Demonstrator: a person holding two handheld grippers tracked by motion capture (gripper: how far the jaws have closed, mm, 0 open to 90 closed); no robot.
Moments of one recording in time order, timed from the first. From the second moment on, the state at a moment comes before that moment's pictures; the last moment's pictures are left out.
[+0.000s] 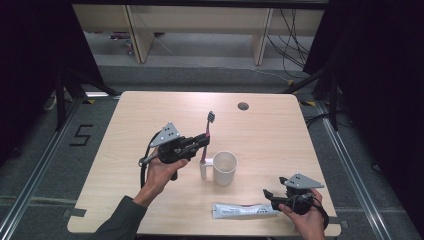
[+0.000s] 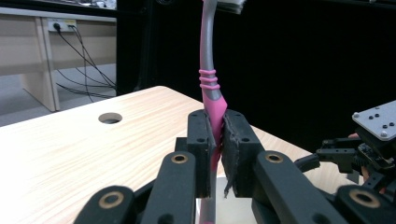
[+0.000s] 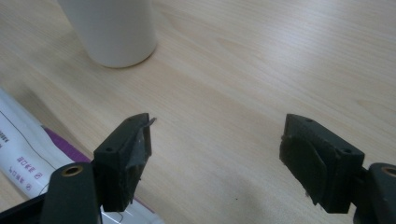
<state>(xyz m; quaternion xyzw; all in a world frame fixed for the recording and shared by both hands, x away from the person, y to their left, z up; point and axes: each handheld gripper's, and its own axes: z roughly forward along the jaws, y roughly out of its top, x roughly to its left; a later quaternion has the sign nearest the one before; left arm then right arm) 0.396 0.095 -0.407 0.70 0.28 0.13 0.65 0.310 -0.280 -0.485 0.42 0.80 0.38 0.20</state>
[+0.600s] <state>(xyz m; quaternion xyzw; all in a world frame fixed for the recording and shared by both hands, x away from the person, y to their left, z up) 0.394 0.097 -0.430 0.71 0.28 0.13 0.63 0.309 -0.278 -0.486 0.43 0.80 0.38 0.19</state>
